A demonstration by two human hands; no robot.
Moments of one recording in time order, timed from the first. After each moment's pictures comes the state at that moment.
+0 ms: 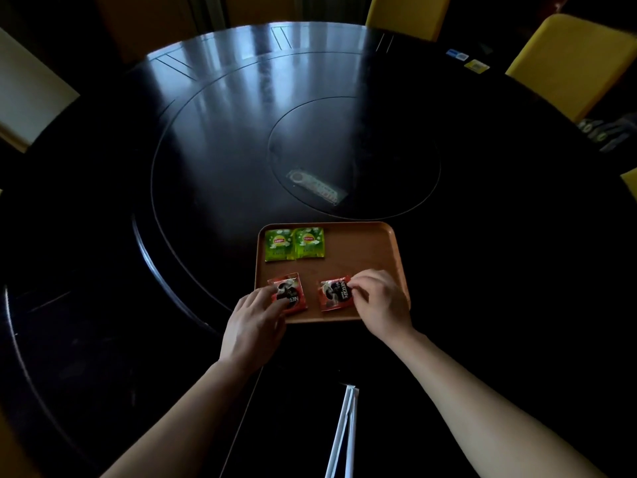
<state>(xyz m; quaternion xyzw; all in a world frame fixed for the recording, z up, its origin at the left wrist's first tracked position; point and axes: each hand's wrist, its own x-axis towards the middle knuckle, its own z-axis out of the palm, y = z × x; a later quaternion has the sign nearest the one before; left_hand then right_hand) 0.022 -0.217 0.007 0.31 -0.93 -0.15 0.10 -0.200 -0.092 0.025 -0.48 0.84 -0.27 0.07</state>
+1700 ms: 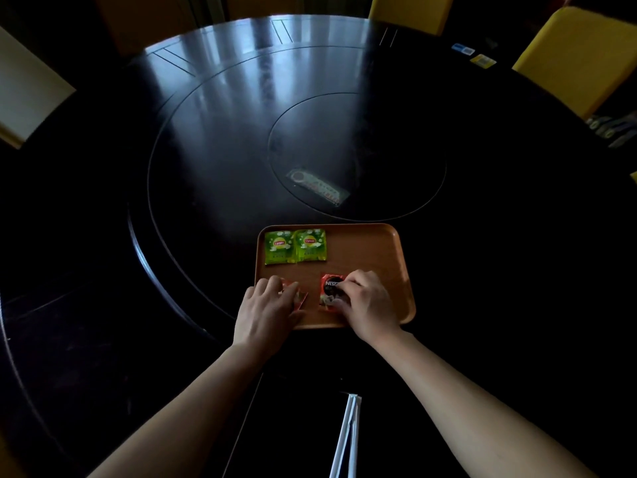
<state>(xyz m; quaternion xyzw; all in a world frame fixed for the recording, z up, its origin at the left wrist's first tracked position) -0.013 -0.231 0.012 0.34 -0.94 -0.11 0.00 -0.193 -0.116 0.013 -0.51 0.84 -0.14 0.11</state>
